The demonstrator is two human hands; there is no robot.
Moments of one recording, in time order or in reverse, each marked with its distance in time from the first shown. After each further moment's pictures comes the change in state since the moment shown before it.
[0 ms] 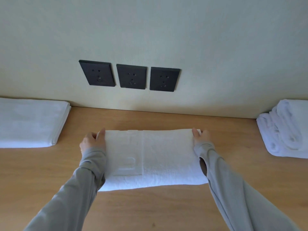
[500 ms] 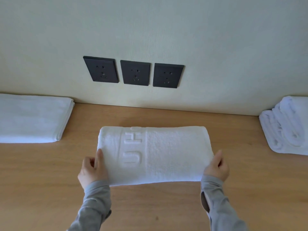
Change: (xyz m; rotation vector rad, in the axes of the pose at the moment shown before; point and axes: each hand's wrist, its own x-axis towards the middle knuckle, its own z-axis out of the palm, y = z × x) left_hand -0.076 -0.057 -0.013 -0.156 0.192 -0.043; right_hand -0.090 0.064 0.004 0.443 0.535 0.010
